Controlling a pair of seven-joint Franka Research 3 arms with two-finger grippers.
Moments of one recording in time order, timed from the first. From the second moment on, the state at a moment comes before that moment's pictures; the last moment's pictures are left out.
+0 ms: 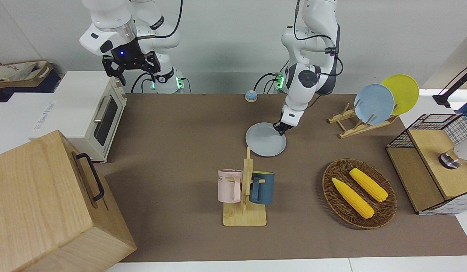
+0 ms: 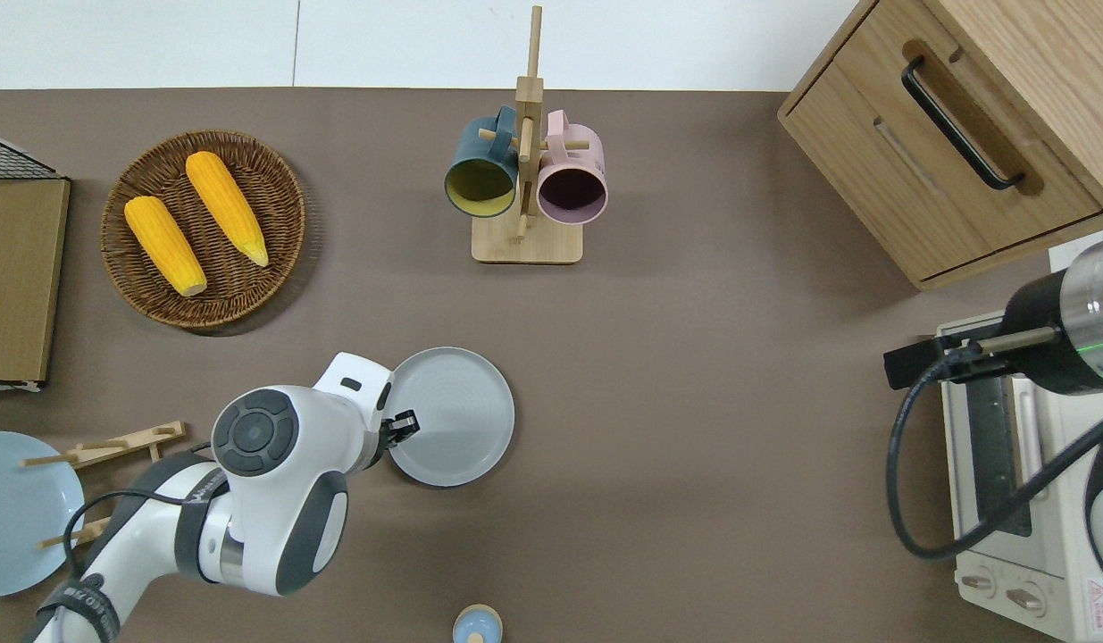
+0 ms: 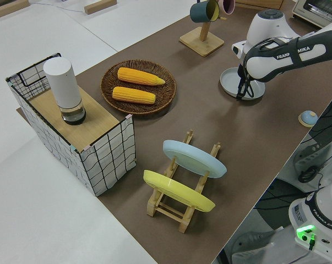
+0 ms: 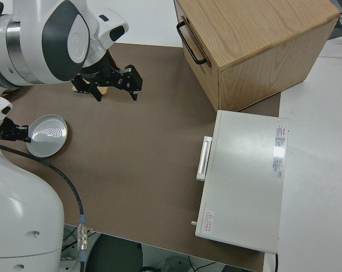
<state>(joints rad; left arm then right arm) -0.34 0.02 -0.03 -2.40 -0.13 2.40 -0.63 0.02 -0.01 0.12 -1.48 0.00 1.39 0.02</state>
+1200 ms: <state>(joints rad) -0.66 0.27 -0.03 -2.08 -0.13 2.40 -1.13 0.02 -0.01 0.12 -1.48 0.00 1.39 0.02</state>
